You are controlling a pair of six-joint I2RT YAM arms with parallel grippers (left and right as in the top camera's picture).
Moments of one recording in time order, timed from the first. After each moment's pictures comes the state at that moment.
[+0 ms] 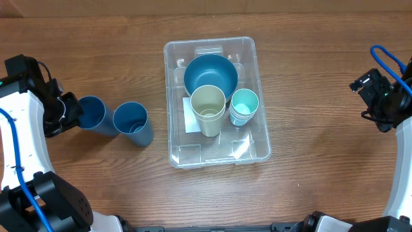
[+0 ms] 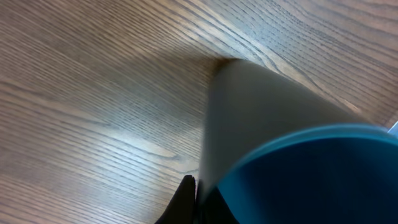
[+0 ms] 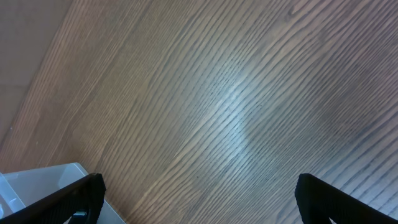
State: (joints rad) left arm 0.43 1.68 1.47 -1.26 0.09 -0.14; right arm -0.42 1.41 1.33 -0.97 -0.11 0.55
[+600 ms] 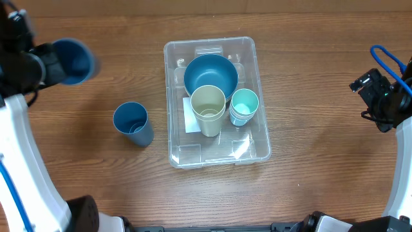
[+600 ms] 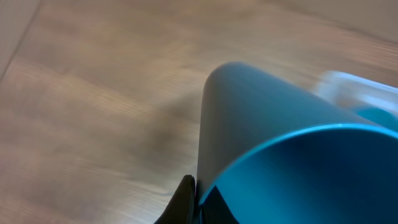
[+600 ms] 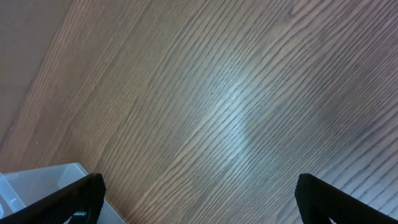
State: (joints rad) left arm 0.19 1.65 2.36 -1.66 -0.01 -0.15; right arm -0.42 1.41 1.33 -0.97 -0.11 0.55
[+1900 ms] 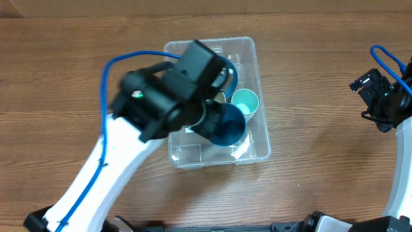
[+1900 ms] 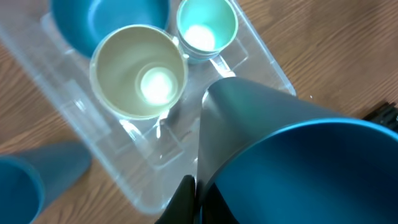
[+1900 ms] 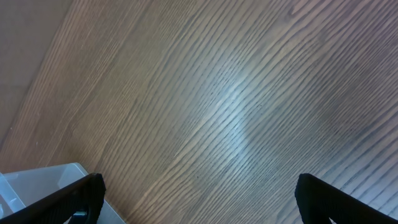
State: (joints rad) left arm -0.71 1.63 2.06 -1.57 0.07 -0.21; right arm -0.42 1.41 1.33 -0.97 -0.11 0.55
